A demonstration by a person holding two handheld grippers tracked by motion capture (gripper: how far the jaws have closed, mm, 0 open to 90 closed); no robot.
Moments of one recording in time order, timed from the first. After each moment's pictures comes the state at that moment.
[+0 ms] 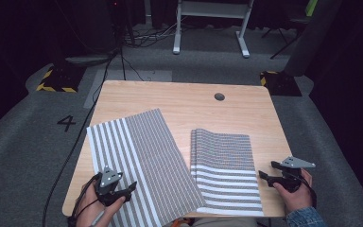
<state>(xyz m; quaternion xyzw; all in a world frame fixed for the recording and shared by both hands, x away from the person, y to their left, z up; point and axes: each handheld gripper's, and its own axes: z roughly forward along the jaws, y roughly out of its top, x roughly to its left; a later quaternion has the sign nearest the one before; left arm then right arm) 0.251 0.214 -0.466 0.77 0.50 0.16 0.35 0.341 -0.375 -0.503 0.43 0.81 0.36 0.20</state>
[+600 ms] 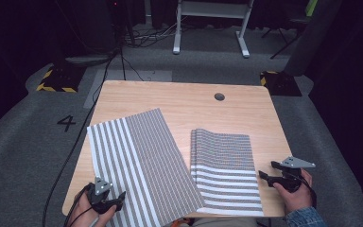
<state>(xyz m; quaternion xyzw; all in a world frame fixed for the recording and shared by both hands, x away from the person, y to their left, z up) 0.240 0.232 -0.495 0.78 0.53 0.17 0.29 0.341 -0.375 -0.503 0.43 0.81 0.36 0.20</state>
